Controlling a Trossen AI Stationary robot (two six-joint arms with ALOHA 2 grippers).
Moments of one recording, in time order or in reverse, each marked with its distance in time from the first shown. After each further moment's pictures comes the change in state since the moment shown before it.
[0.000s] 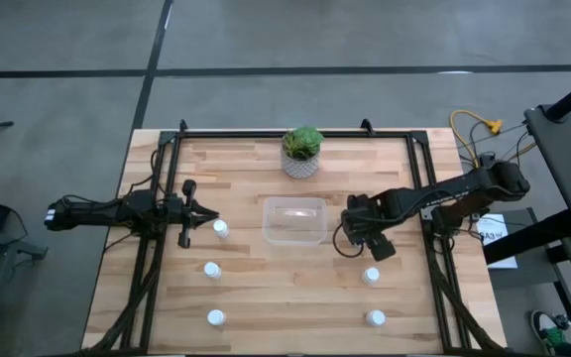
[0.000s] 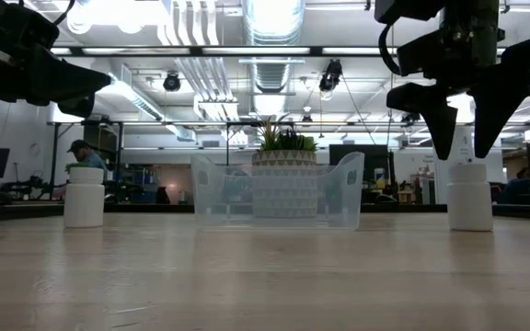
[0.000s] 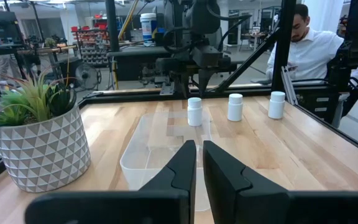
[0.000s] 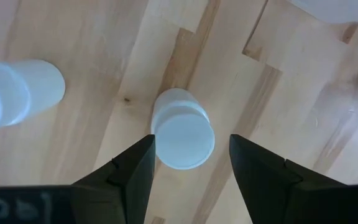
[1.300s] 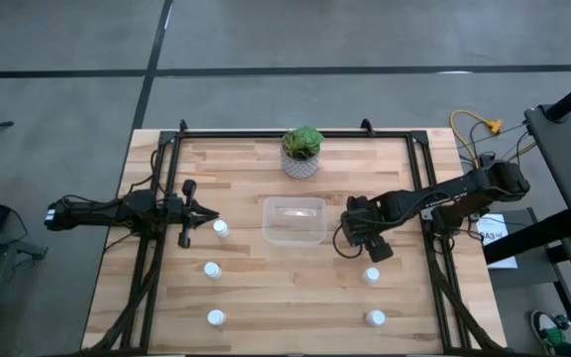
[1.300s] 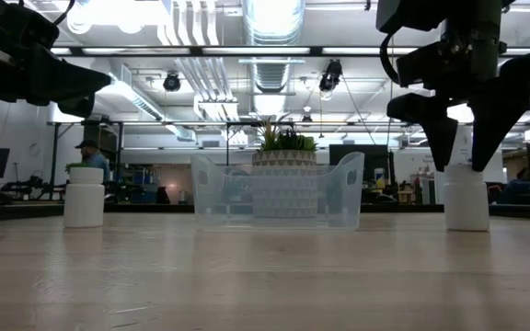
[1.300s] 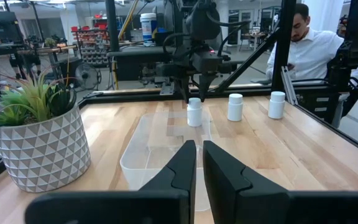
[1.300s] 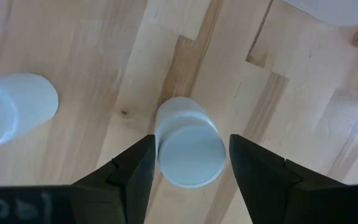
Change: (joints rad) left arm 0.000 0.000 0.000 0.000 0.000 0.000; right arm 0.000 0.000 -0.058 0.093 -0.005 0.025
